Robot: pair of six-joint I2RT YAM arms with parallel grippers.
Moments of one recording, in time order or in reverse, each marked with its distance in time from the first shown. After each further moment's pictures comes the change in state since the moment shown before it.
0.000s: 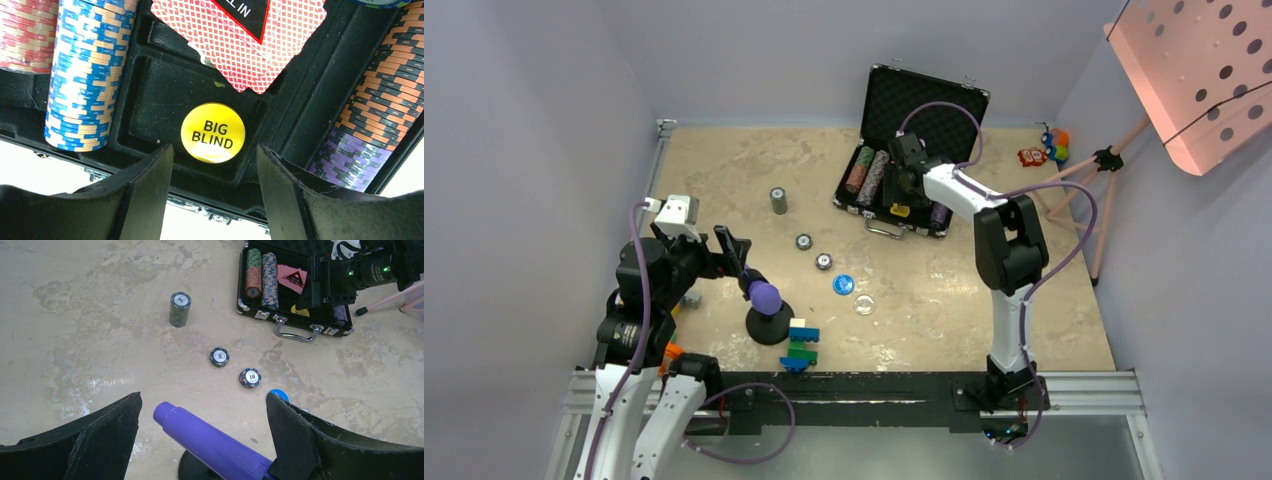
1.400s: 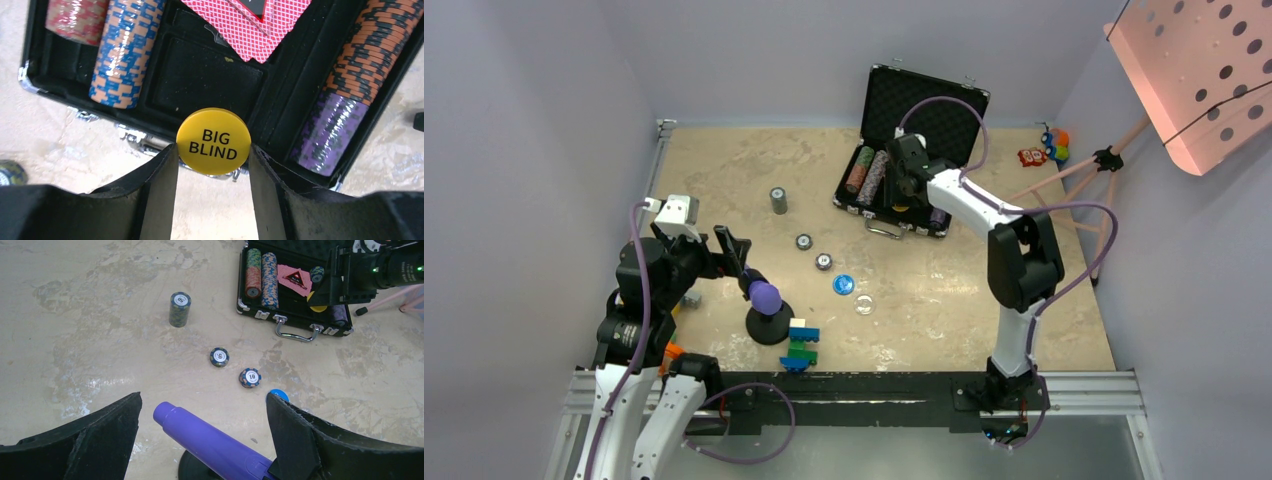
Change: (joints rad) left arm 0.000 0.000 0.000 0.000 0.000 0.000; right arm 0.060 -0.175 -0.096 0.003 0.063 0.034
